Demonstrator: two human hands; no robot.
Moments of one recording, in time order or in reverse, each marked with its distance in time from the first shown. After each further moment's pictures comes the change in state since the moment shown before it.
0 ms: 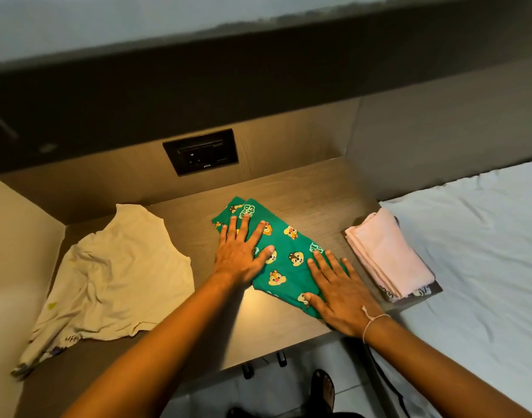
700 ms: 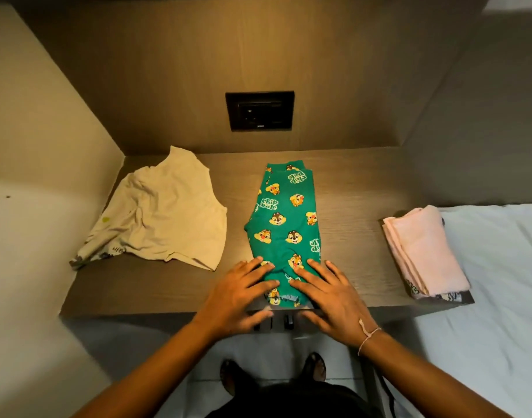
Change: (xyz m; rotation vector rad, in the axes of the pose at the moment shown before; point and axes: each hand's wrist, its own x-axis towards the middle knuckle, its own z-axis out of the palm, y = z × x) left_hand -0.190 0.000 0.009 -0.134 0.146 0.321; right_hand -0.023 -0.041 0.026 0.013 0.236 -0.526
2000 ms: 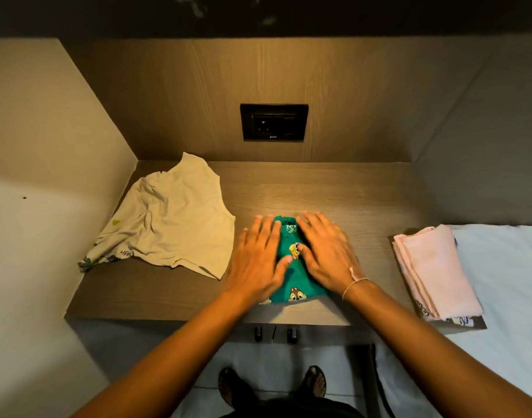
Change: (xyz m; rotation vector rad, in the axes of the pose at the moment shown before) left_hand 0.081 -0.007 -0.013 0.072 0.150 -0.434; right_hand 0.103 0.036 -0.023 0.058 0.164 0.228
